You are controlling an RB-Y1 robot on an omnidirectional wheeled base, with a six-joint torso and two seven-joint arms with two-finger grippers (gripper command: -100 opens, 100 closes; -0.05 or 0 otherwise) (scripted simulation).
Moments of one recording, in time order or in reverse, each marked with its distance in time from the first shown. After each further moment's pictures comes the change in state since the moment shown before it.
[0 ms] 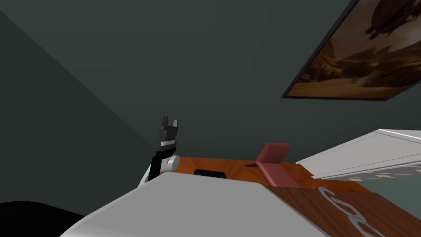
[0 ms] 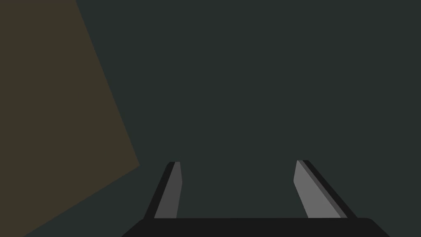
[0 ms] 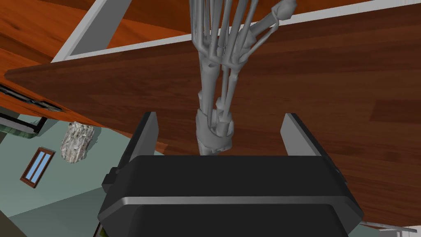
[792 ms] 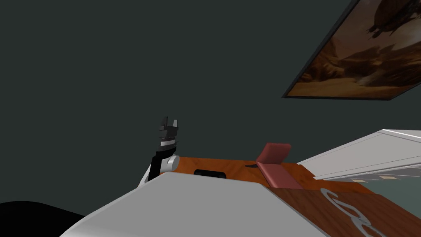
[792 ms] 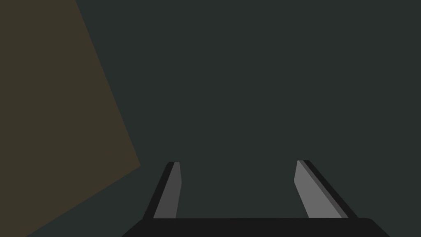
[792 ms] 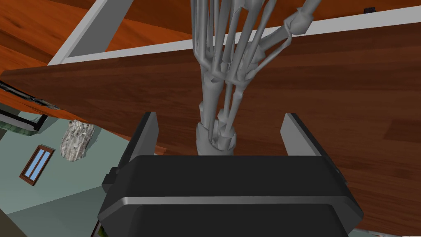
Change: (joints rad) left arm 0.000 0.000 0.000 0.000 0.000 0.000 0.000; right arm -0.073 -0.017 -0.016 0.188 0.011 -0.096 -0.033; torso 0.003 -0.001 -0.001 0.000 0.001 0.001
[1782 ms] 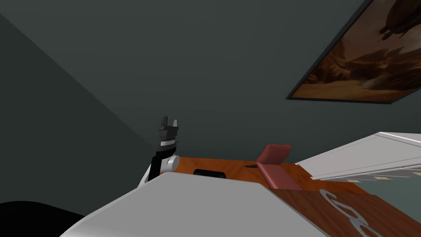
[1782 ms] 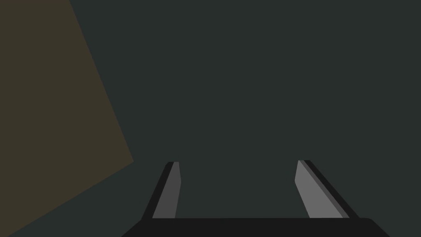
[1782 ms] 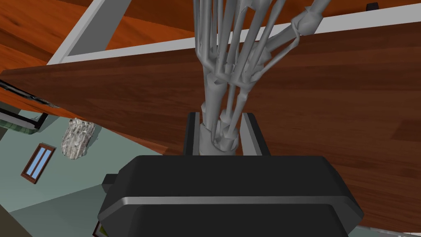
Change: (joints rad) left arm 0.000 0.000 0.000 0.000 0.000 0.000 0.000; right arm -0.087 -0.035 -0.023 0.227 0.014 -0.147 -0.037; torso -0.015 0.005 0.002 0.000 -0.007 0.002
